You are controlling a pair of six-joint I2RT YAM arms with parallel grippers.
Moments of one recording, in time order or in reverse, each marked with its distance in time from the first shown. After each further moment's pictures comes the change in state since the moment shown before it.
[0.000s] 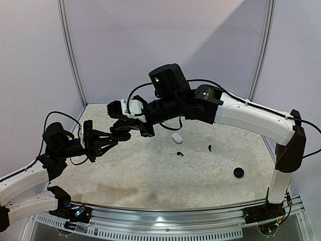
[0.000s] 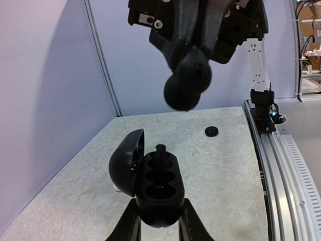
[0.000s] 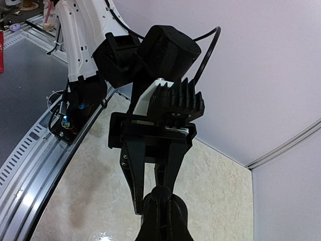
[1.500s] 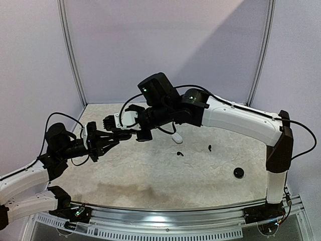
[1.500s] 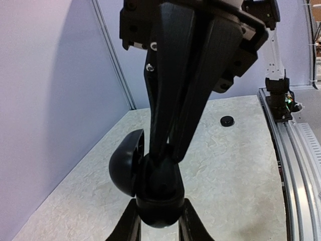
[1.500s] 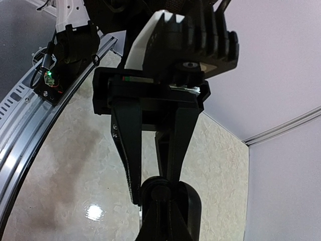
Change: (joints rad) left arm -0.031 0.008 0.000 -0.031 -0.088 0.090; right arm 0.006 0.102 0.075 -0.108 0.144 -0.118
